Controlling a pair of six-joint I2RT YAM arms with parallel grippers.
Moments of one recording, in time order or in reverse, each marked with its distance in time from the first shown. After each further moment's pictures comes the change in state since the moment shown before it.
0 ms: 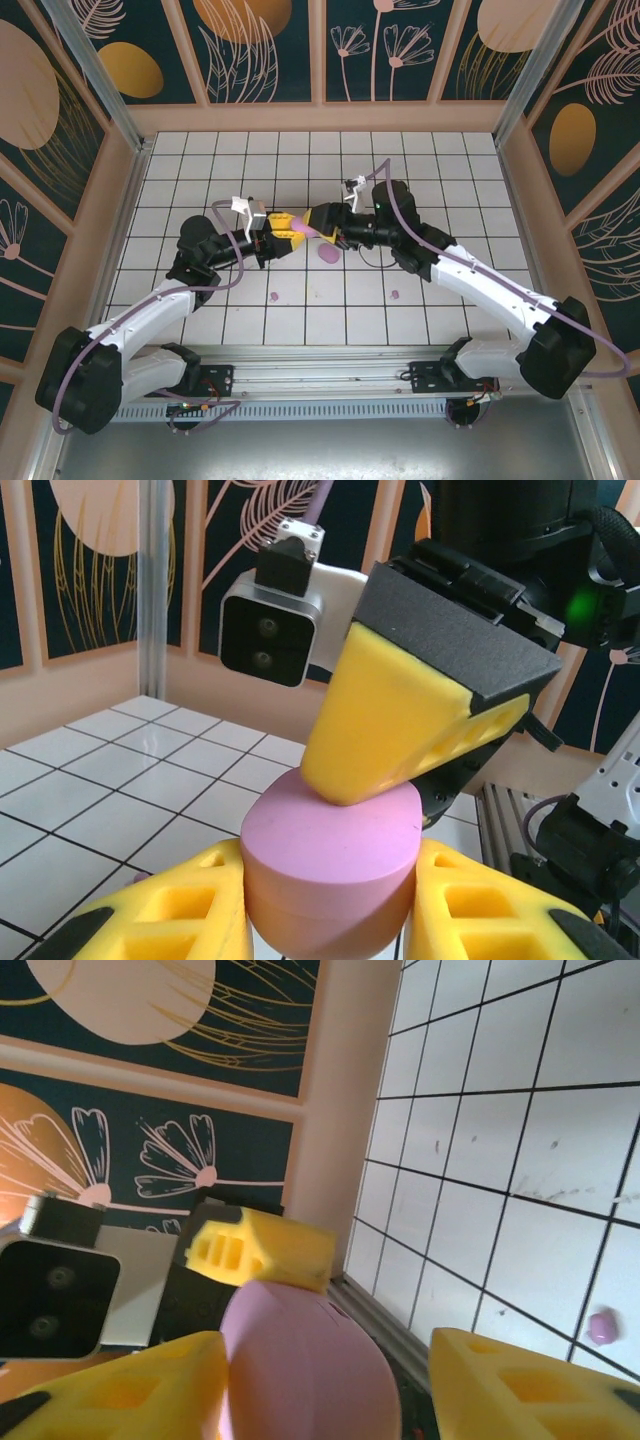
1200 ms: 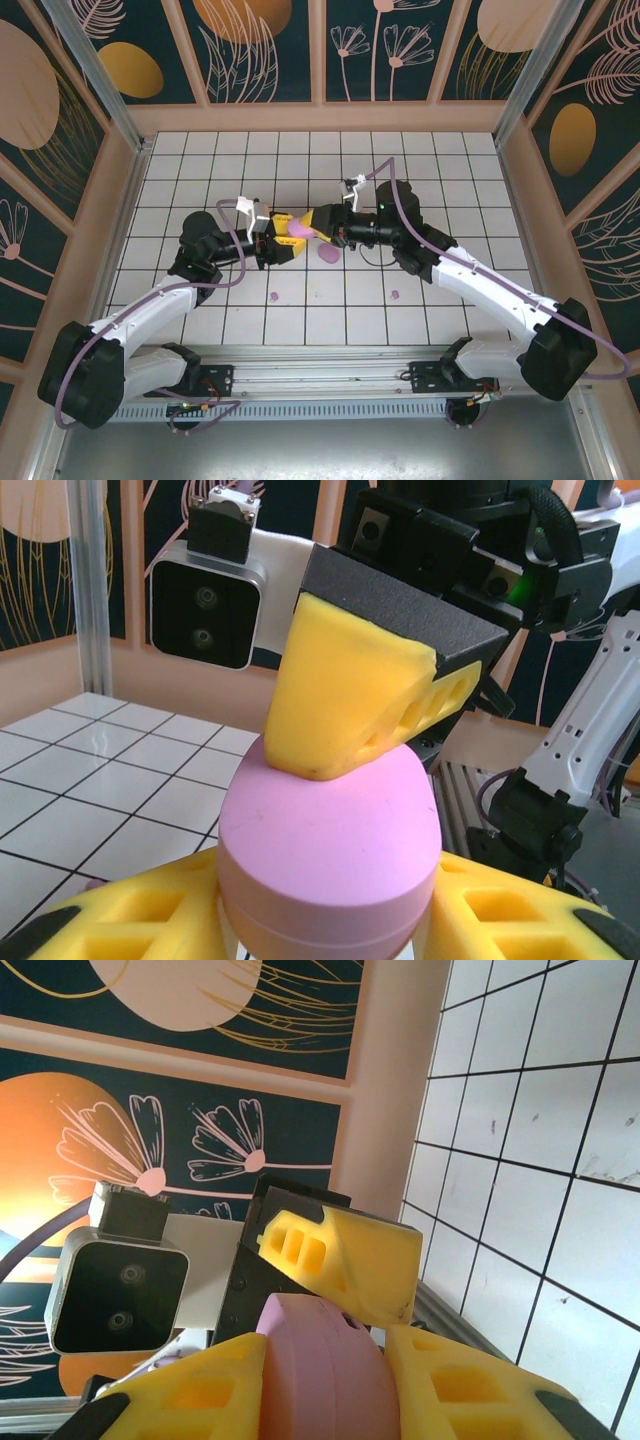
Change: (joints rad) left arm 0.002 0.029 0.029 -0.004 0.117 0.009; right arm -0.005 -0.016 -0.021 0.088 -0.075 0.080
